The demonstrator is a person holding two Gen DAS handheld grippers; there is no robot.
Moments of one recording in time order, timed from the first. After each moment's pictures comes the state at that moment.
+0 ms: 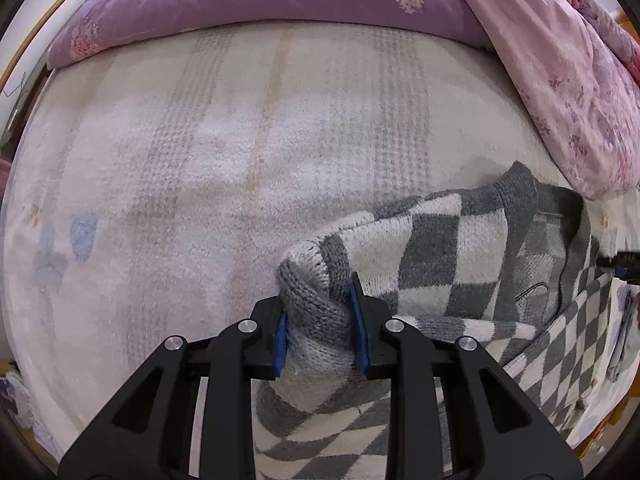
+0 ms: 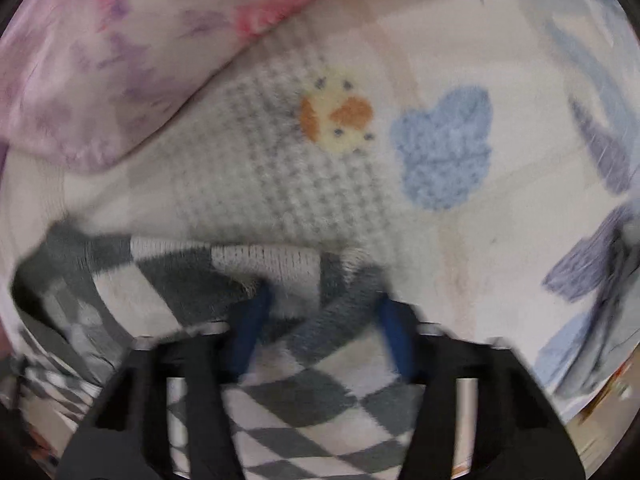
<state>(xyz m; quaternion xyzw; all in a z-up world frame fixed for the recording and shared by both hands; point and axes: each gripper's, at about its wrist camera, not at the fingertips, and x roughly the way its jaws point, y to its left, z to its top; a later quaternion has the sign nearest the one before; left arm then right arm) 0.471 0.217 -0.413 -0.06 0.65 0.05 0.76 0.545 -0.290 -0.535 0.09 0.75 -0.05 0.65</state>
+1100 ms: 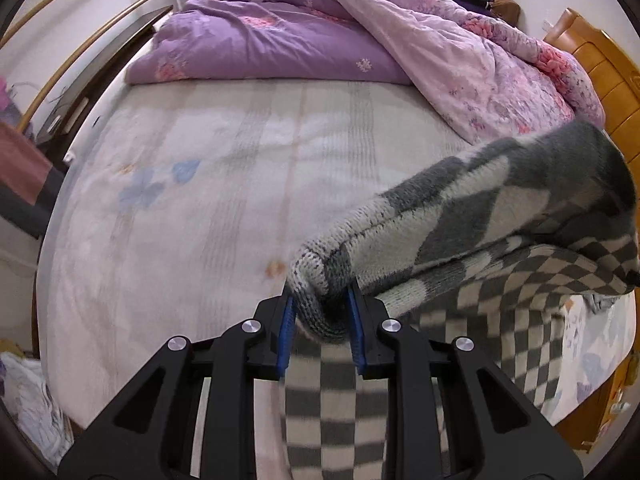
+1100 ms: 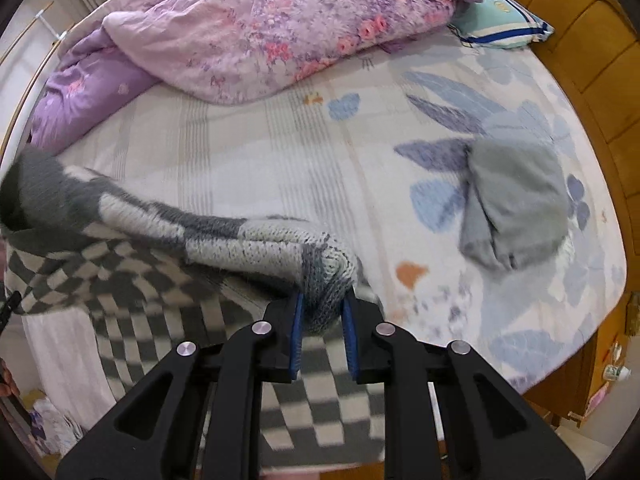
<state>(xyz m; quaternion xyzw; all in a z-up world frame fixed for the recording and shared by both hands) 0.214 0.201 -0.247 -0.05 0.55 0.04 0.83 0.243 -0.287 -0.290 0.06 0.62 -0.02 0.78</state>
